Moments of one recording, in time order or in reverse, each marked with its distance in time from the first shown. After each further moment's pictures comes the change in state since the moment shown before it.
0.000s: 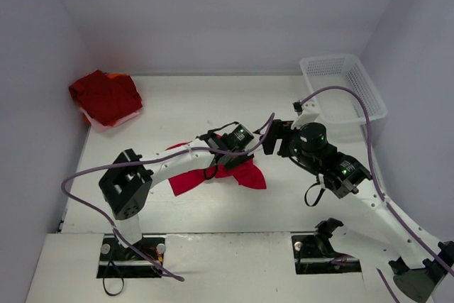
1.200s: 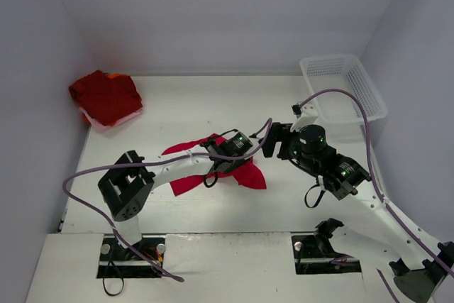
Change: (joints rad) left arm -0.030 -0.011 -0.098 0.080 -0.124 -0.045; right arm 0.000 -0.013 -0.027 0.005 -0.022 0.003
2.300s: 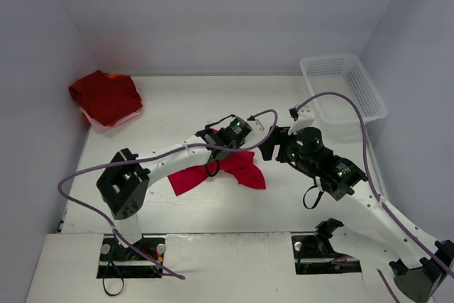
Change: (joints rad) left arm 0.056 0.000 0.099 0.001 -0.090 0.029; right arm 0.000 0.003 -0.039 0.008 -0.005 0.004
